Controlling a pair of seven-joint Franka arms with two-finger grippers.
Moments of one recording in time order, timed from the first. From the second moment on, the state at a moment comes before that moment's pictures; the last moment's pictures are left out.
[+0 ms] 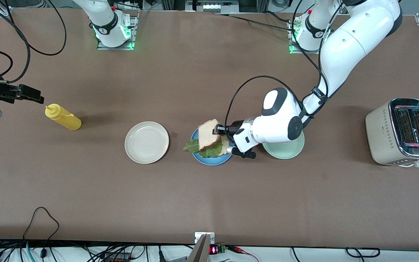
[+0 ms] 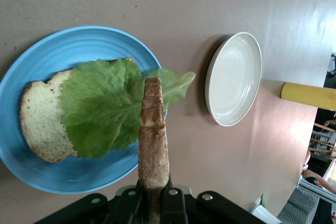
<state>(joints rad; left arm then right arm) 0.11 0.90 -0.82 -1.54 -0.21 2.38 -0.22 0.02 0.14 -0.07 -1.54 0.02 1.55 -0.05</state>
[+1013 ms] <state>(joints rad) 0.11 1.00 -0.78 -1.53 -0.21 2.43 -0.20 0.02 0.09 -0.07 -1.60 0.02 1.57 -0.05</state>
